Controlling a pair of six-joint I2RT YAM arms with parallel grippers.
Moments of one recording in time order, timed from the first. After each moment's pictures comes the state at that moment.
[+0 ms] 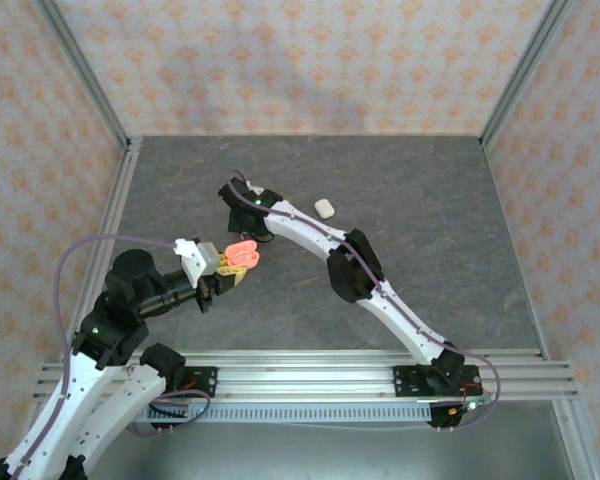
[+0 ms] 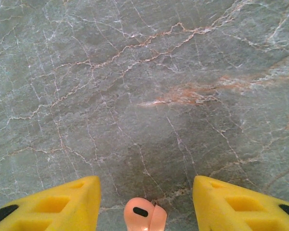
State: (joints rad) left arm -0.40 0.49 0.74 -0.52 0.54 0.13; right arm 0.88 2.69 2.53 -0.88 0.12 0.84
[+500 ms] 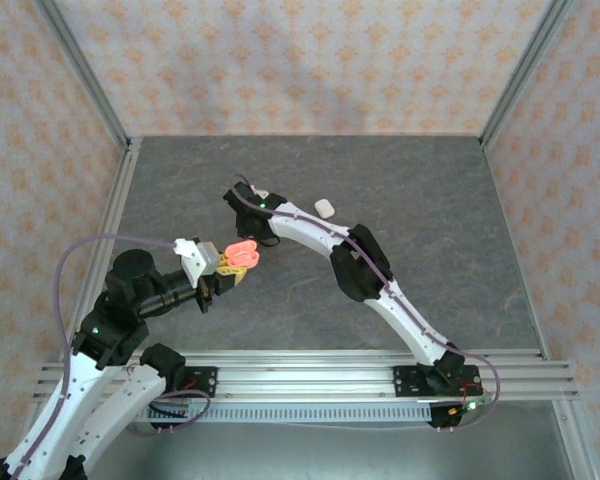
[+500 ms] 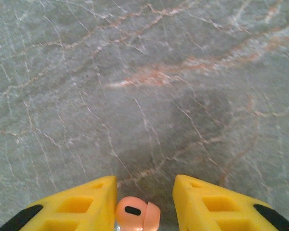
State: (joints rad) left arm -0.40 0.49 0.74 -0.52 0.54 0.12; right arm 0.87 2.55 2.26 -0.79 0.14 0.81
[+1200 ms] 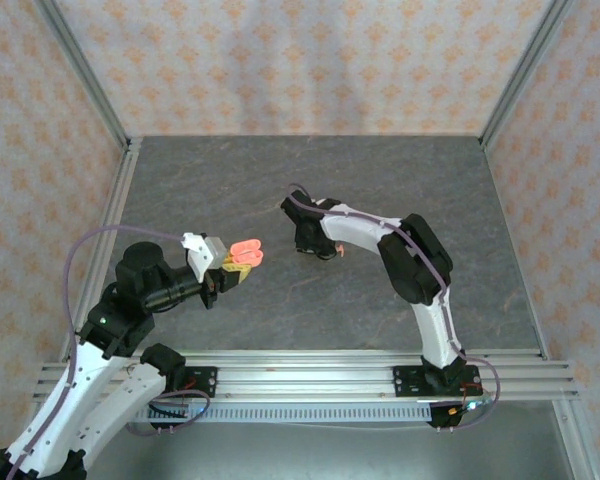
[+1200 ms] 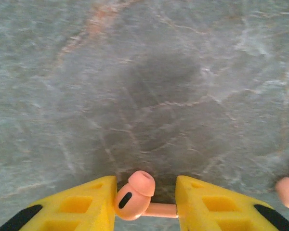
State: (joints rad) left arm -0.40 0.55 0.74 -0.52 0.54 0.11; right arm 0.73 2.09 1.52 -0.75 0.15 0.81
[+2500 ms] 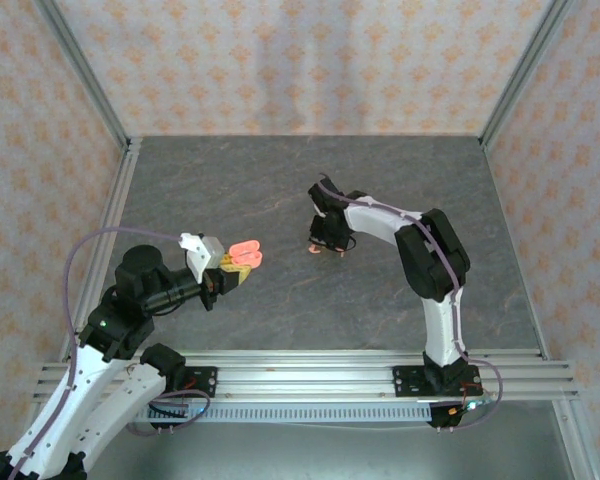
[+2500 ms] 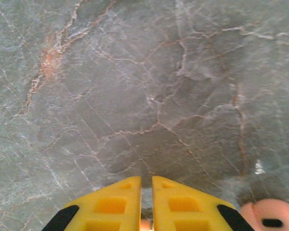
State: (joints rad) left arm -0.40 0.52 0.72 -0.50 0.54 0.03; right arm 0.59 2.04 1.43 -0.65 -0.10 0.85
